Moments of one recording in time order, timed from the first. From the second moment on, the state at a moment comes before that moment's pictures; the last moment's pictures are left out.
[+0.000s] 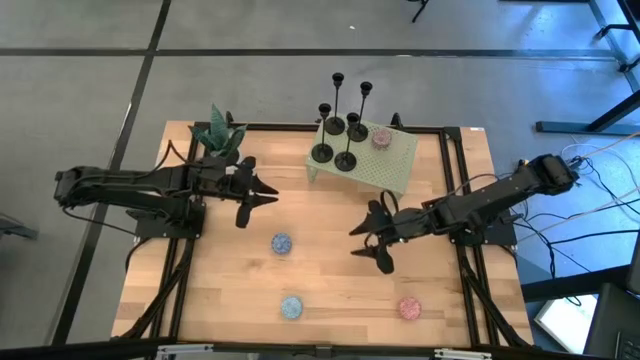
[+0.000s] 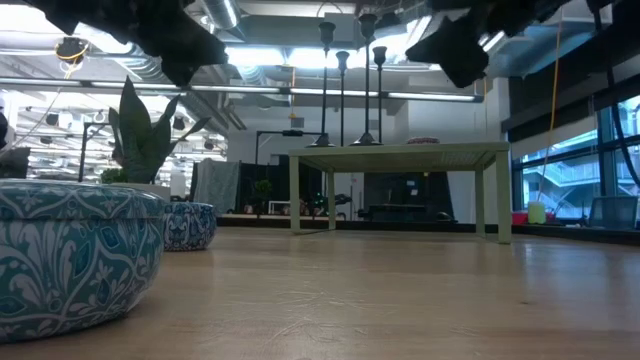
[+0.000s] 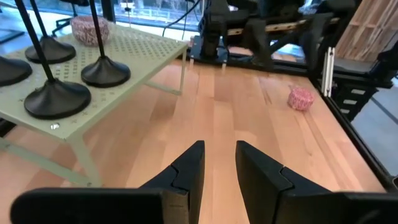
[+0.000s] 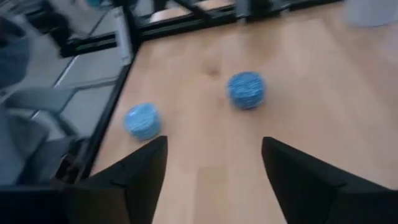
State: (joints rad) left arm 0.11 0.78 0.54 -0.07 0.09 -0.12; right arm 0.36 1.29 0.76 0.05 0.12 0.35
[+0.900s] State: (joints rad) left arm -0.05 1.08 0.54 -0.01 0.15 0.01; right arm 0.41 1.29 0.76 0.05 0.16 0.23
